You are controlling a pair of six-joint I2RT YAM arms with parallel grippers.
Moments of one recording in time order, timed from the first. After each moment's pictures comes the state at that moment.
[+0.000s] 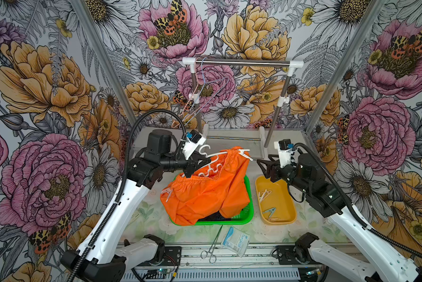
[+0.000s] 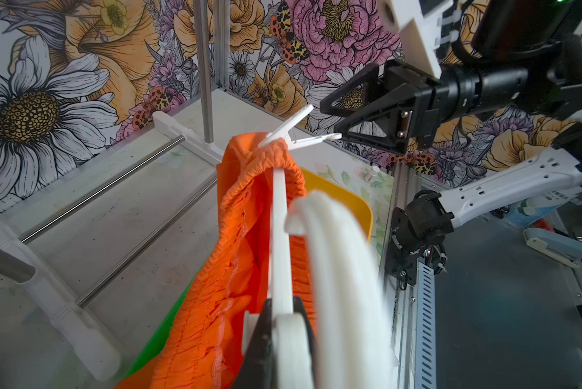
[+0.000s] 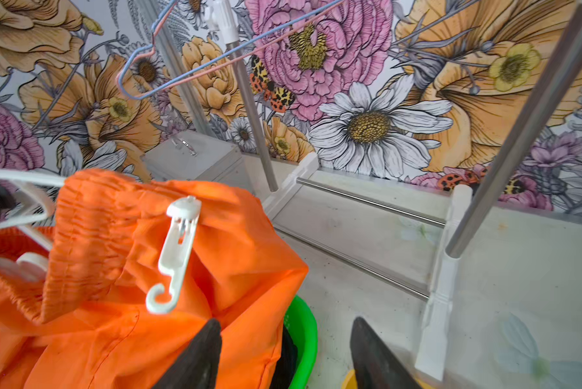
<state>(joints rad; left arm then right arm) -0.34 1.14 1.37 -0.83 0.78 0.20 0.51 0.86 0.97 -0.42 -0.13 0.12</state>
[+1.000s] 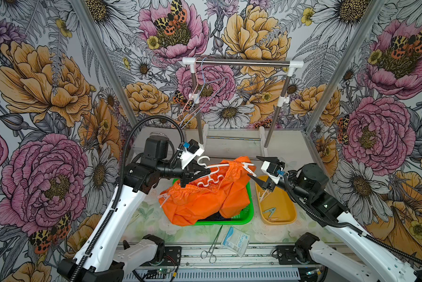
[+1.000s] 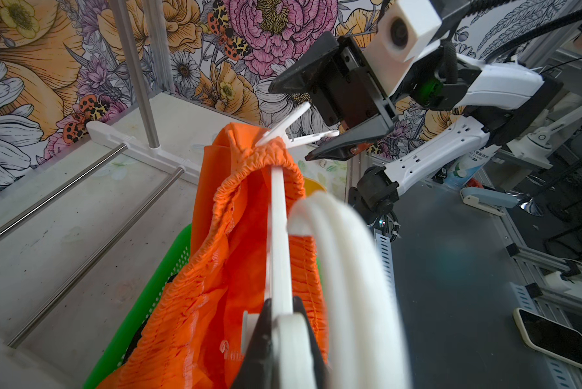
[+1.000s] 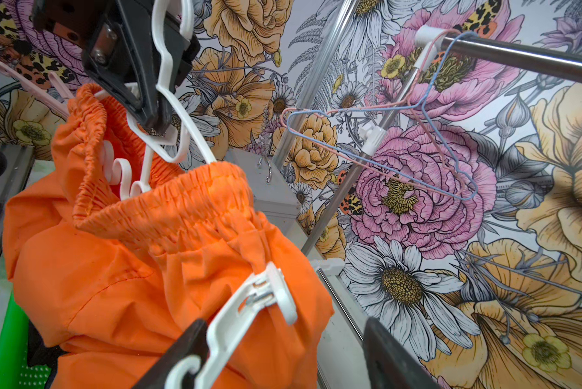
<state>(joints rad) -0.36 1.09 1.32 -0.92 0.93 0.33 0.56 0.79 0.81 -0.10 -0.42 -0.49</state>
